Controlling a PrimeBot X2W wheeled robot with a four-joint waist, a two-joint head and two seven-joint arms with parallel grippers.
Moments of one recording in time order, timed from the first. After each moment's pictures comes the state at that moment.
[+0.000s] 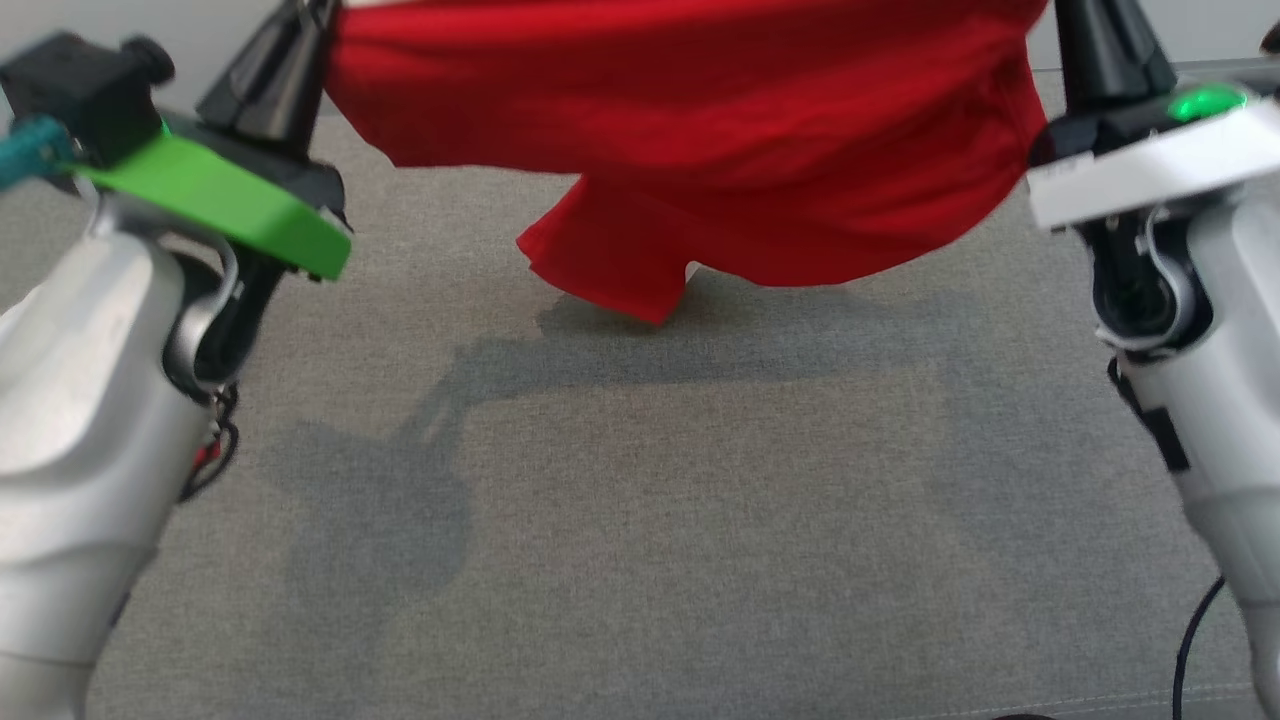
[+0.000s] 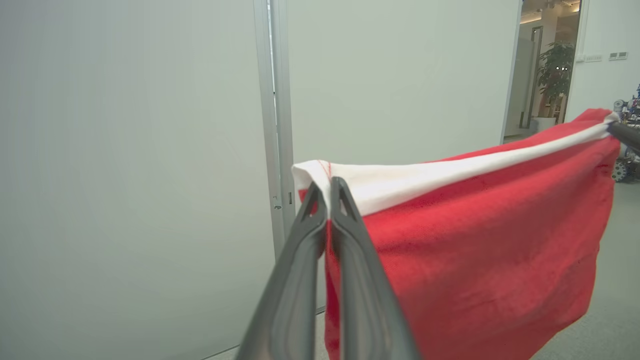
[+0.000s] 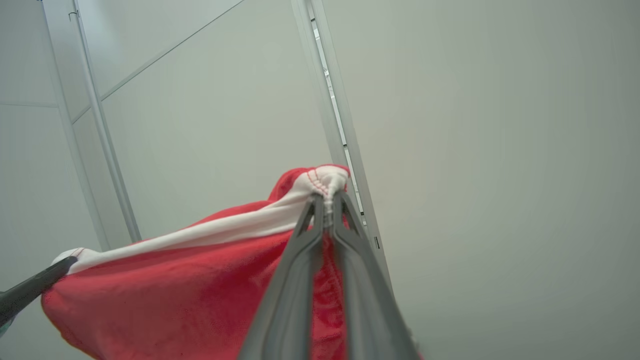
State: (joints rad) left arm -0.86 0.42 -0.58 0.37 -0.77 -0.13 -0.22; right arm -0.75 -0.33 0.29 0.25 0.76 0.13 -0.26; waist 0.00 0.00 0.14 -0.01
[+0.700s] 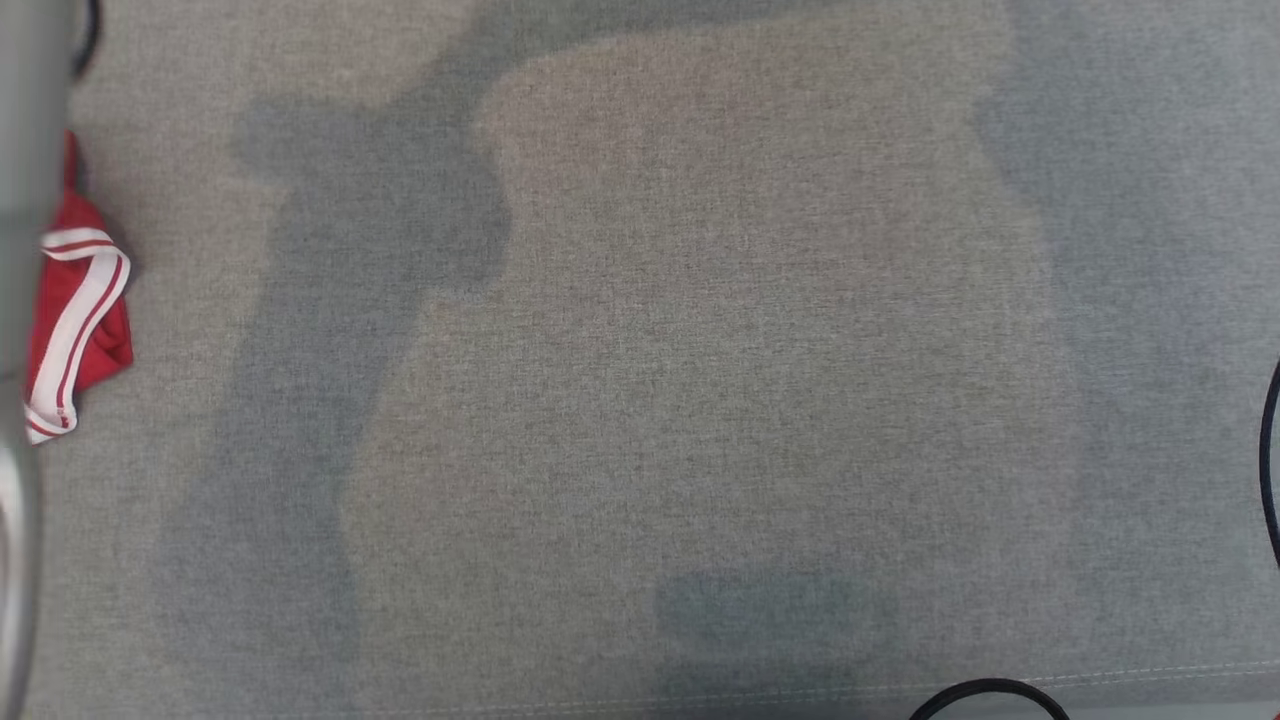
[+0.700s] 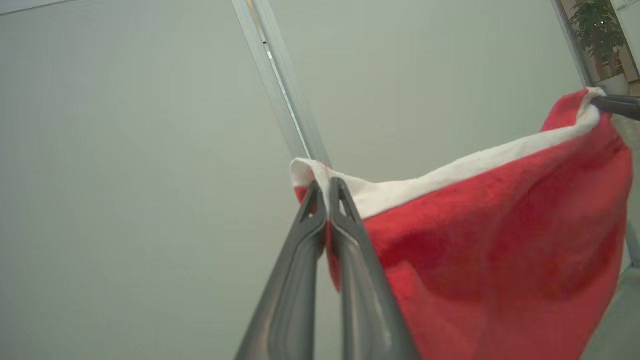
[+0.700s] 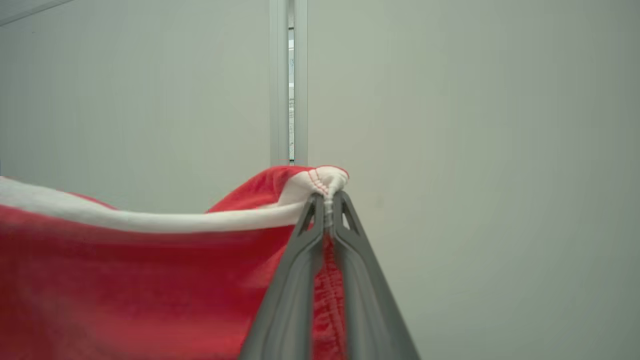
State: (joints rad) left arm -1.52 0.33 -0.56 0.51 -0.39 -0.06 -0.27; right arm -1.47 -0.32 0.24 0.61 0.44 0.13 -0.26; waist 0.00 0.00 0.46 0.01
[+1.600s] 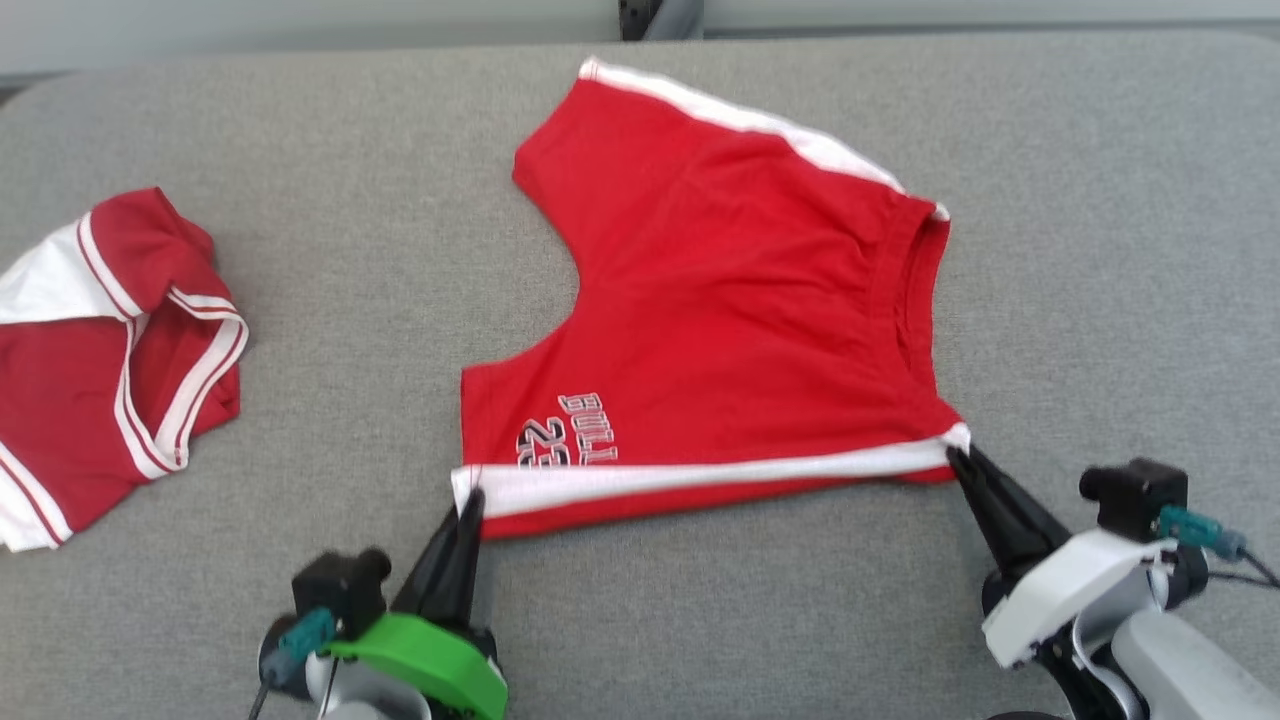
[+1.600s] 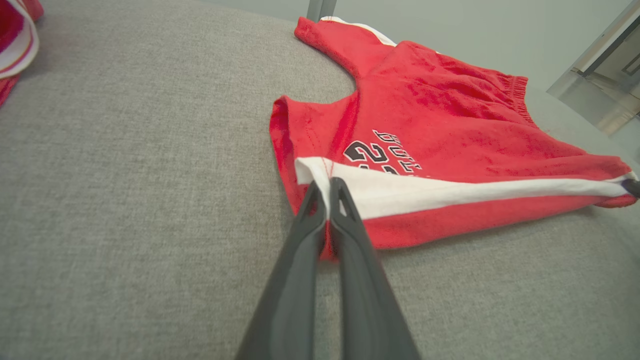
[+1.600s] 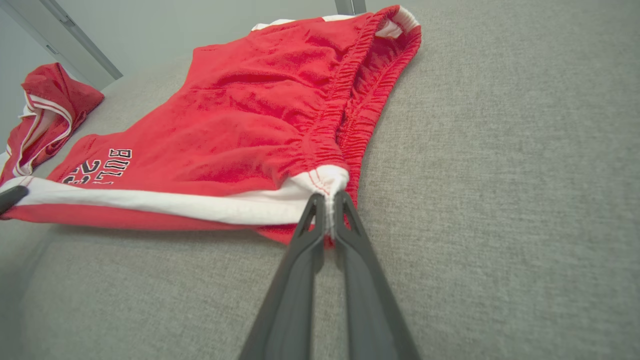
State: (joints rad) left arm -0.20 0.11 -0.33 0.44 -0.45 -0.13 -0.26; right arm -0.28 -0.43 0.50 0.39 0.73 0.13 -0.26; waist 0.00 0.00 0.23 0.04
